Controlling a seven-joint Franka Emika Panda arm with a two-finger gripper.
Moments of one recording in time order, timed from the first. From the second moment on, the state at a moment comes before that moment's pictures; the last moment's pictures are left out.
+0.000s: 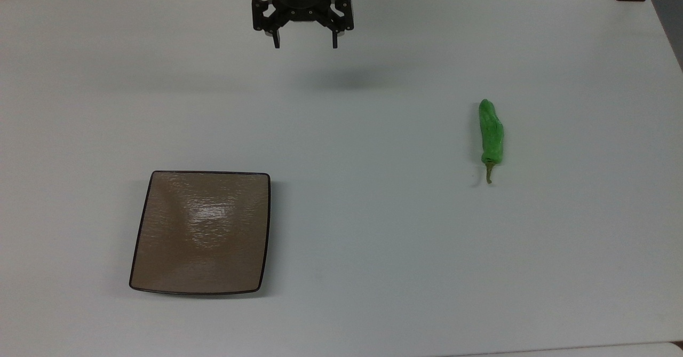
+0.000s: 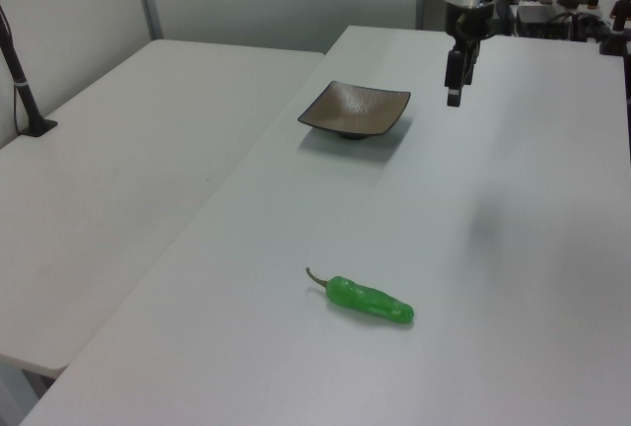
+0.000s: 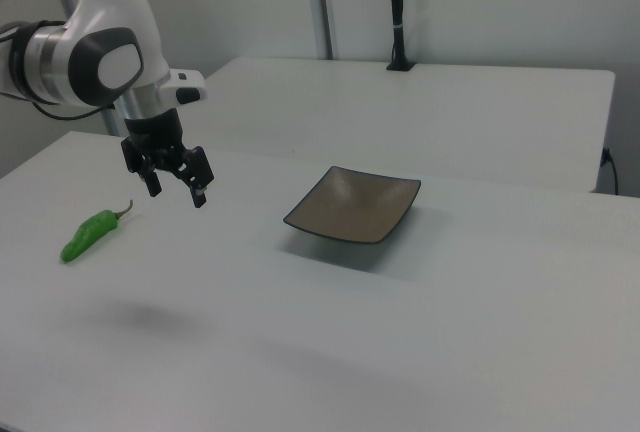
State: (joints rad) arm 0.23 0.01 -0.08 -1.88 0.01 1.92 0.07
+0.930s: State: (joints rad) arm 0.22 0.01 -0.08 -1.87 0.01 1.94 0.07
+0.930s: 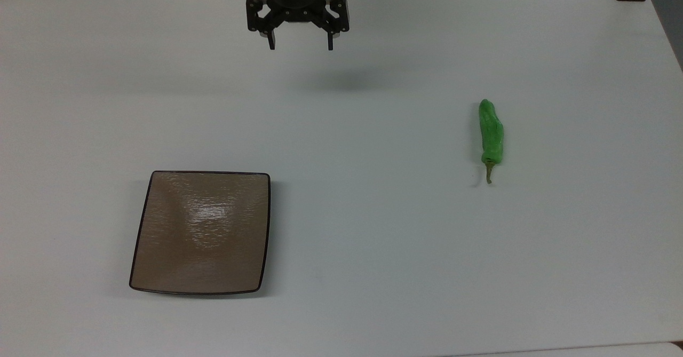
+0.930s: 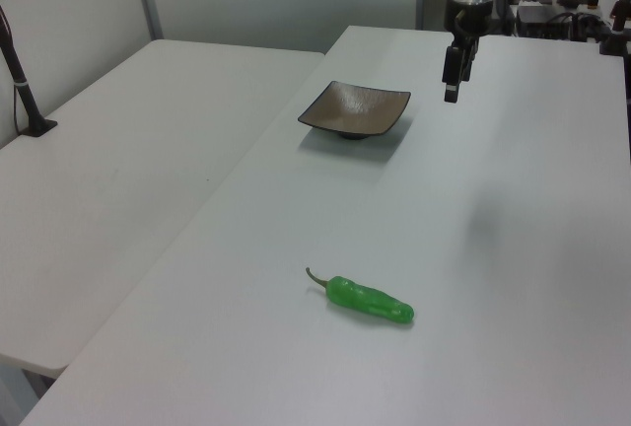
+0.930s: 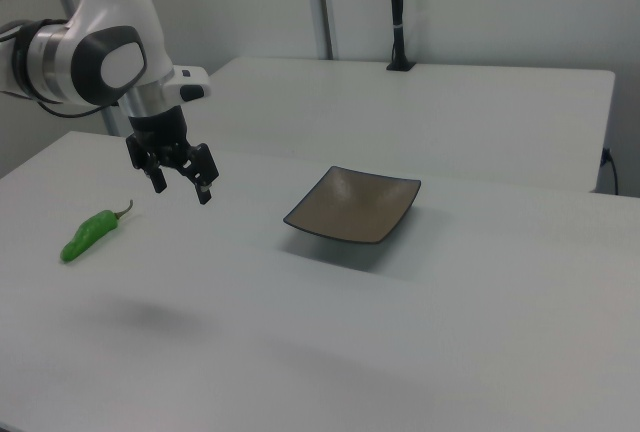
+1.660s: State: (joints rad) arm 0.22 0.07 0.05 -1.86 0.05 2.02 0.13
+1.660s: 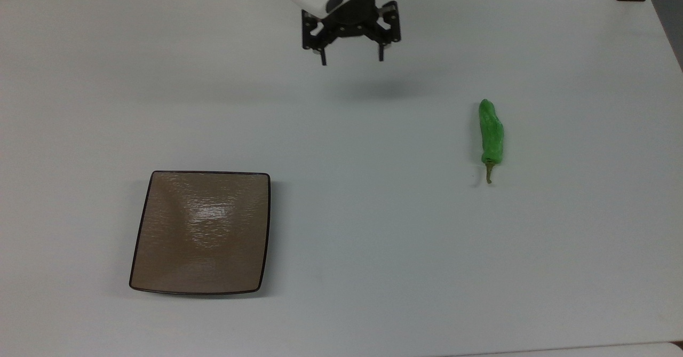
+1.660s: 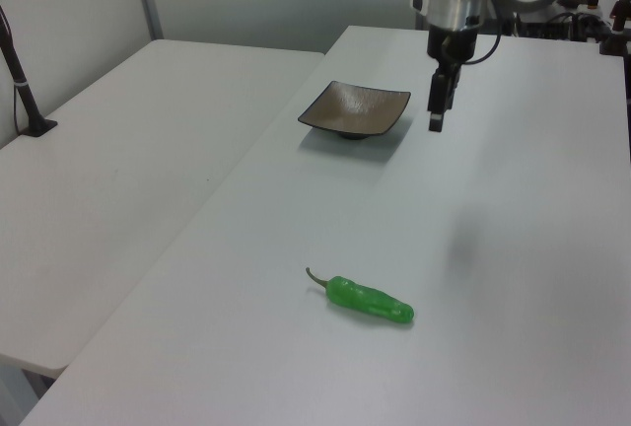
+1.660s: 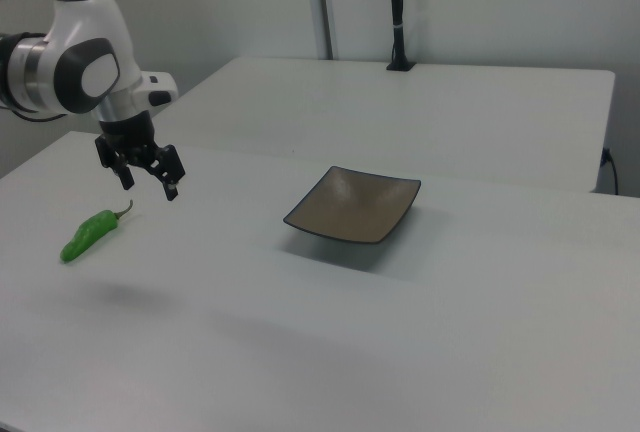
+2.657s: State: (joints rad) arm 0.35 0.36 0.19 -1.69 0.05 2.30 0.52
